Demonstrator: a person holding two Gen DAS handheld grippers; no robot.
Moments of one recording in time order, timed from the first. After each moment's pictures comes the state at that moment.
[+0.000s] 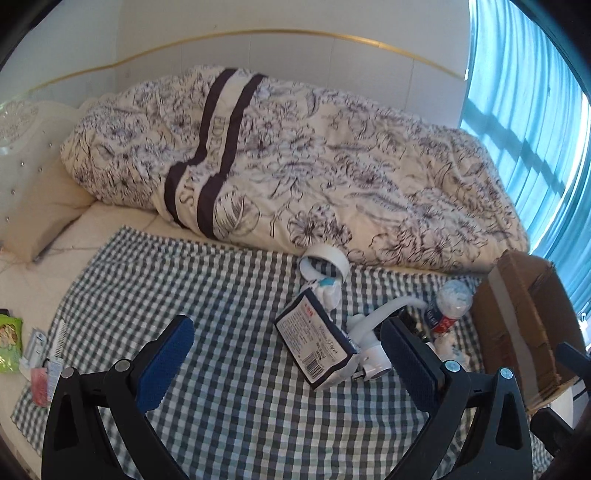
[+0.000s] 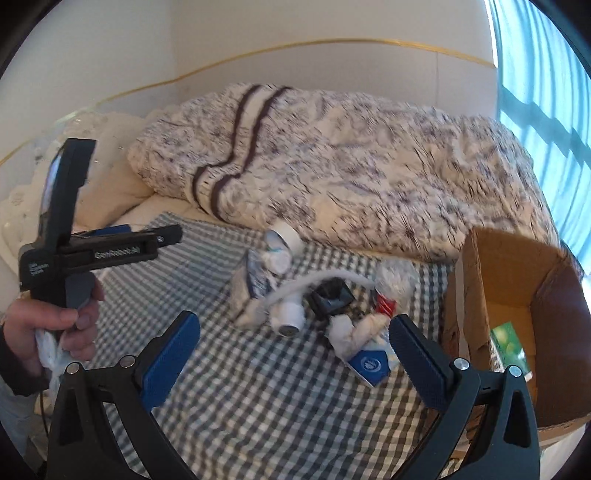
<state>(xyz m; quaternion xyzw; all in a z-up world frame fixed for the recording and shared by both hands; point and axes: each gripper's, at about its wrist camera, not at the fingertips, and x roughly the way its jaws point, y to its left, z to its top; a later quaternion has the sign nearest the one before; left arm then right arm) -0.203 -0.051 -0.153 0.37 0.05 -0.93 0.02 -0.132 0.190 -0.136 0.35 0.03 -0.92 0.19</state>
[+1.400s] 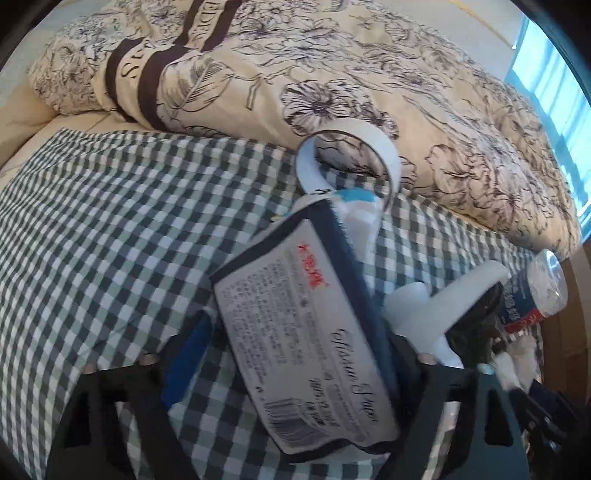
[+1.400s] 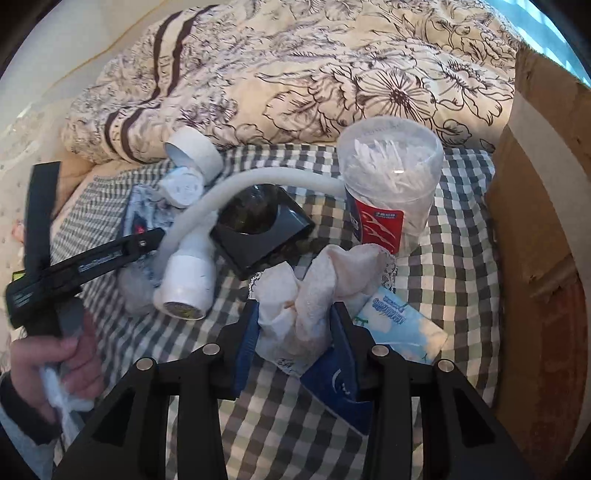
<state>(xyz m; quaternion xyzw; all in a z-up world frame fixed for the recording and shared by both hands) -0.306 -0.031 -0.312 0.46 0.11 -0.88 0.02 -0.255 0.208 -0.287 0.48 -0.03 -0.86 0.14</state>
